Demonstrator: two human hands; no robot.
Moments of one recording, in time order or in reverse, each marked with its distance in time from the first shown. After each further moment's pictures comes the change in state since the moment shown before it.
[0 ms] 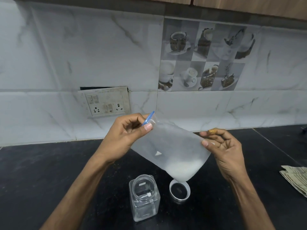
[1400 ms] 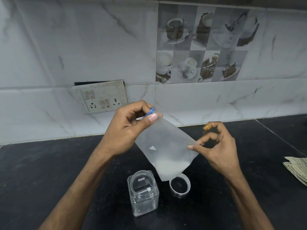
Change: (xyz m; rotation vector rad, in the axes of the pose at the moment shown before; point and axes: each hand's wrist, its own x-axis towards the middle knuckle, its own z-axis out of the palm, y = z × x) left_hand 0.021 -0.009 0.013 0.046 -0.013 0.158; right_hand 0.000 0.014 0.002 -0.604 -0.046 -0.106
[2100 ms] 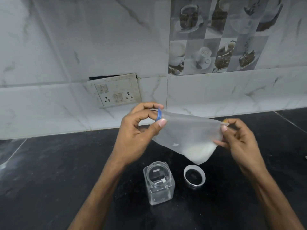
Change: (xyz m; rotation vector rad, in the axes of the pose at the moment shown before) left_hand -0.038 -0.005 -0.003 0.077 0.167 -0.083; right_hand -0.008 0.004 0.003 0.345 0.040 0.243
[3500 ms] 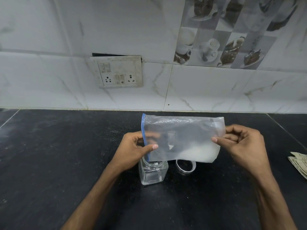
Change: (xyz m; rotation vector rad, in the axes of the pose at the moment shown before) left_hand -0.073 -0.082 -0.003 -0.011 -0.086 -0.341; right_hand -0.031 -0.015 -0.014 -0.385 -0.032 0.013
